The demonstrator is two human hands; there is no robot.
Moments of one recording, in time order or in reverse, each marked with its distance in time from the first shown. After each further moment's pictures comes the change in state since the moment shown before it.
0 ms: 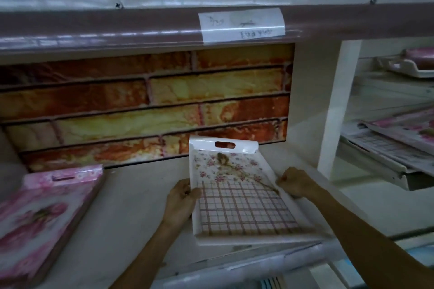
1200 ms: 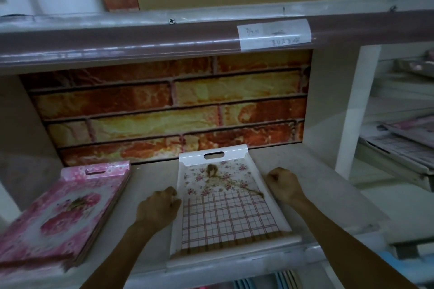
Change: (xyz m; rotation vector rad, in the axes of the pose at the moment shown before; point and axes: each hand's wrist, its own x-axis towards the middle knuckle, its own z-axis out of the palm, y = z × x) left_hand -0.017 -0.010 -0.106 1.078 0.023 0.073; right_hand -0.034 -0.062 0.051 0.261 0.199 -0.190
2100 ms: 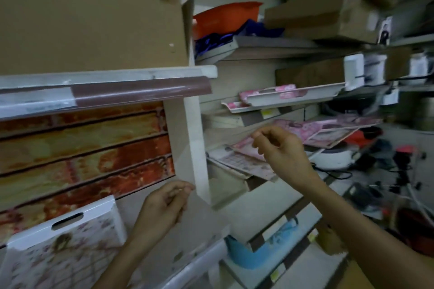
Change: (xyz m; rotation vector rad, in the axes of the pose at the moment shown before) left_hand -0.090 0.340 -0.040 -1.099 -0.161 0.672; right_hand -0.159 0.051 -0.350 0.233 0.618 -0.296
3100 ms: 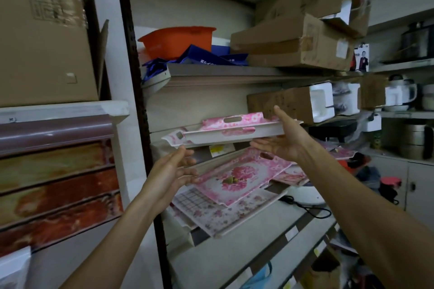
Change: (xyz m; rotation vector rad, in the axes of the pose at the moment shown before) left_hand 0.182 0.104 0.170 -0.634 -0.039 -0.191; right_hand 0.181 0.111 -0.165 0.959 0.040 0.810
